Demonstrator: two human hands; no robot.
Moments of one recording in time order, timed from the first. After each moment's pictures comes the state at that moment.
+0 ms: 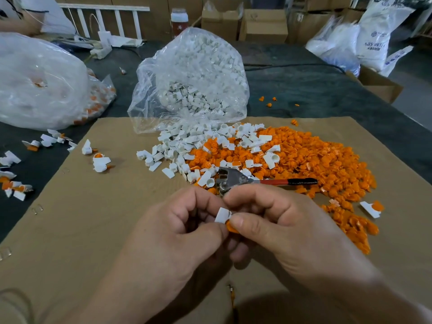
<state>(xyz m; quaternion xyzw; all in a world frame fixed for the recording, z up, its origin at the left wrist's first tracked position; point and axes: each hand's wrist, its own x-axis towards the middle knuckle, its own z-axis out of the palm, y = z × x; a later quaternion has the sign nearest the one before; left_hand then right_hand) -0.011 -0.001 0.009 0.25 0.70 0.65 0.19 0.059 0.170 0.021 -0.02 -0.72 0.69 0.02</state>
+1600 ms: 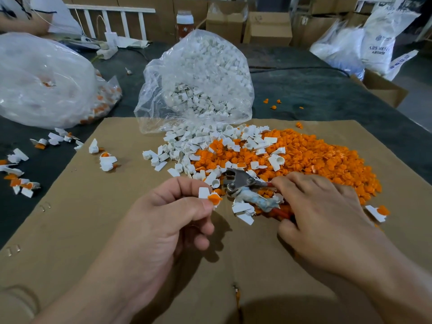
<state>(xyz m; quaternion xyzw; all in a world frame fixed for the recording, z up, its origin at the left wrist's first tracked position) -0.022 -0.001 0.021 0.11 0.59 0.76 0.26 0.060 0.204 0.026 -0.13 -0.99 -0.02 0.01</state>
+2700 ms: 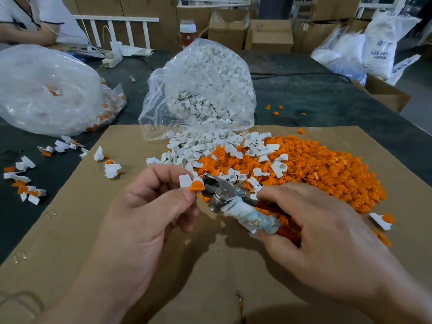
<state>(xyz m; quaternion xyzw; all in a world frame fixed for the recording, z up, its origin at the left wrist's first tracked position) -0.039 -0.013 0.014 0.21 0.57 0.79 0.11 0.070 0.183 0.048 -0.01 -0.98 0.16 0.11</state>
